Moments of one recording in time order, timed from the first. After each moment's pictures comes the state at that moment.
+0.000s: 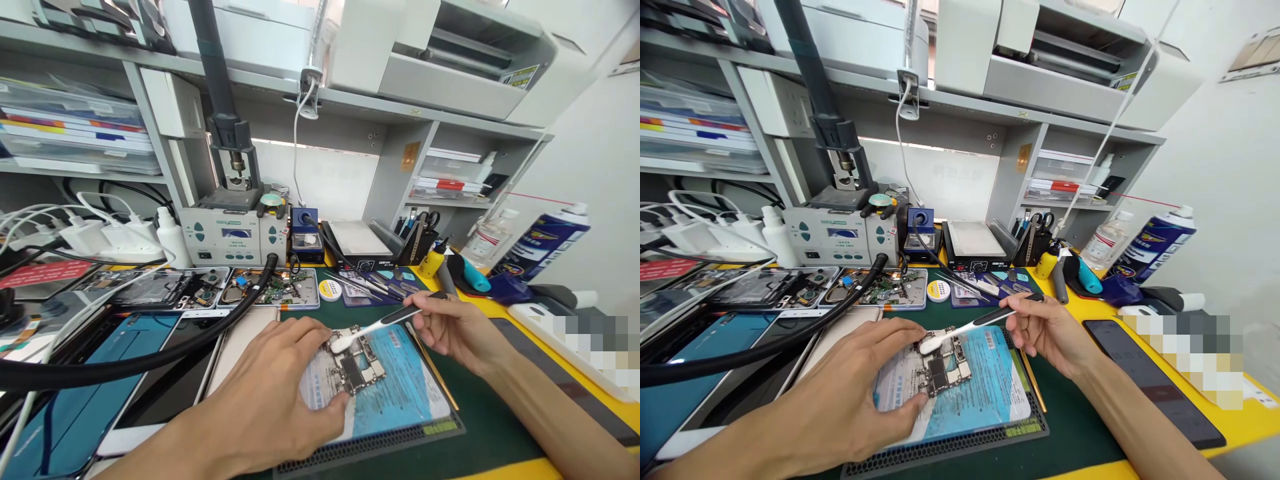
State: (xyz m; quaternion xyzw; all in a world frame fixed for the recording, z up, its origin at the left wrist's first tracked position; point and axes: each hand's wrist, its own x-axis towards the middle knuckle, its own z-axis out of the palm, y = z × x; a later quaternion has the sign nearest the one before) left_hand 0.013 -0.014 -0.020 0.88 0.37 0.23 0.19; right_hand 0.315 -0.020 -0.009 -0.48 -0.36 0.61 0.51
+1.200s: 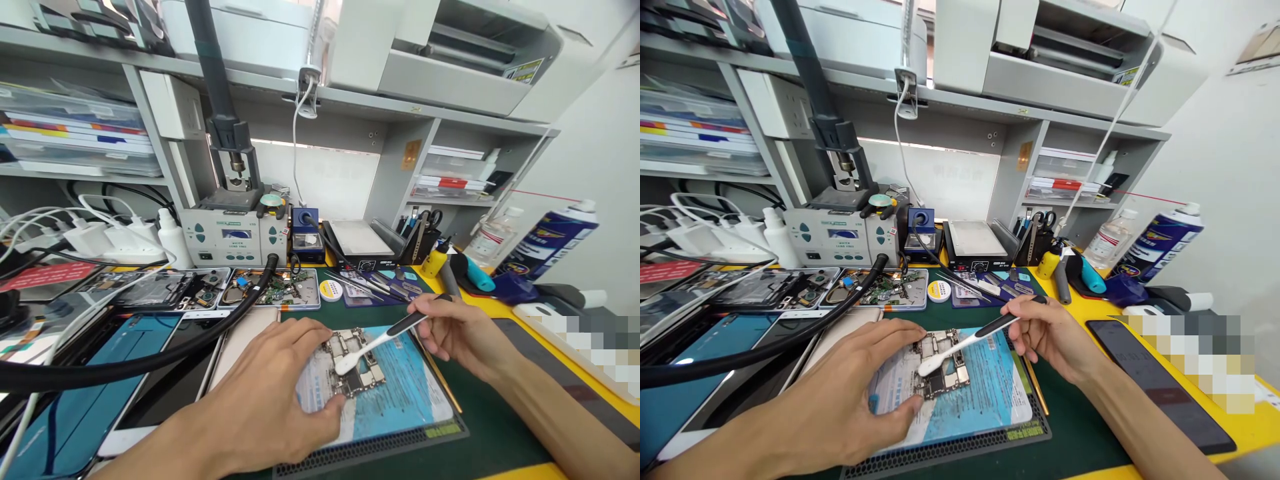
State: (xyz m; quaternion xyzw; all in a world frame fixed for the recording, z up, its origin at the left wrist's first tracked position) left_hand 0.011 -0.011 -0.016 0.89 0.36 0.22 0.20; right_hand 0.311 -0.022 -0.008 -0.49 -0.38 0.61 0.49
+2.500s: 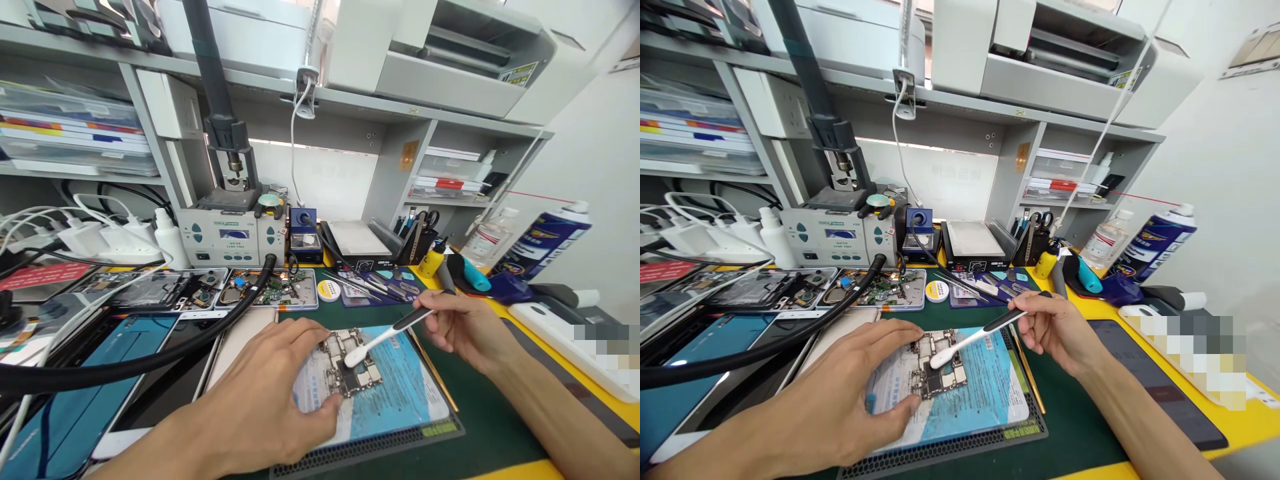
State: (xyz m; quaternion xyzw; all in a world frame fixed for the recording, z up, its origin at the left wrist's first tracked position) left_hand 0.008 -0.010 -0.019 0.89 0.35 0.21 0.20; right_hand 0.321 -0.019 -0.005 -0.51 -0.36 0.58 0.53
